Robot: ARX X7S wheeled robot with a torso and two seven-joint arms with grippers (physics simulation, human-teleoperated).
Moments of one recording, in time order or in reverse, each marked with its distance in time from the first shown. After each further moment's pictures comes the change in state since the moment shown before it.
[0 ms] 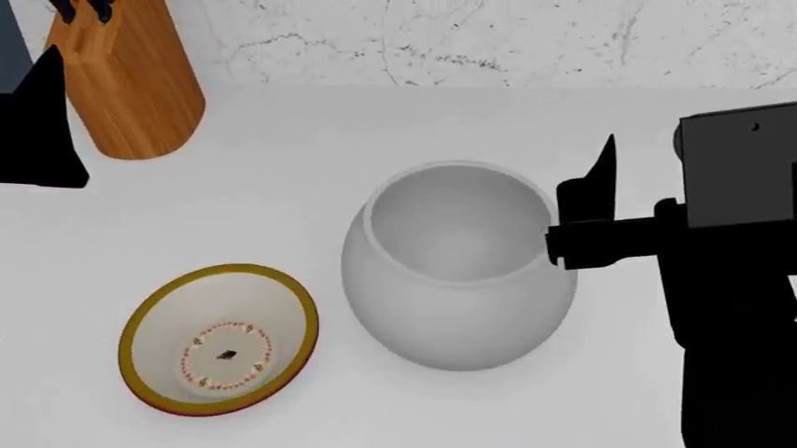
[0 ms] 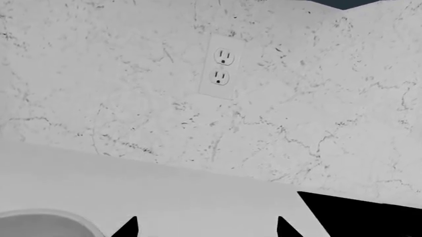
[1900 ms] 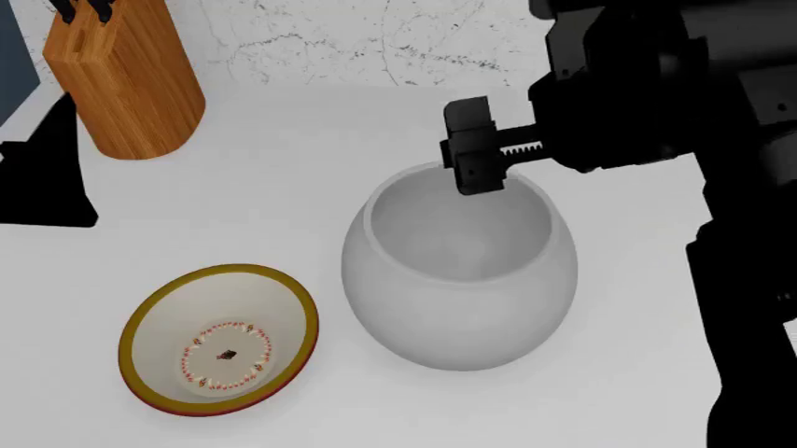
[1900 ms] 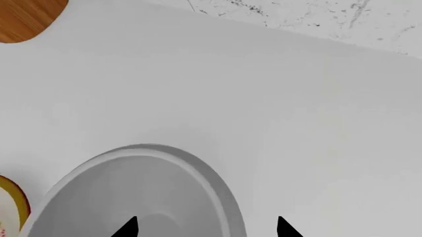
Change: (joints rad) left arm 0.122 -0.026 0.013 -0.056 0.010 0.150 0.046; right arm 1.024 -0.151 -0.959 1.403 0.796 0.144 -0.126
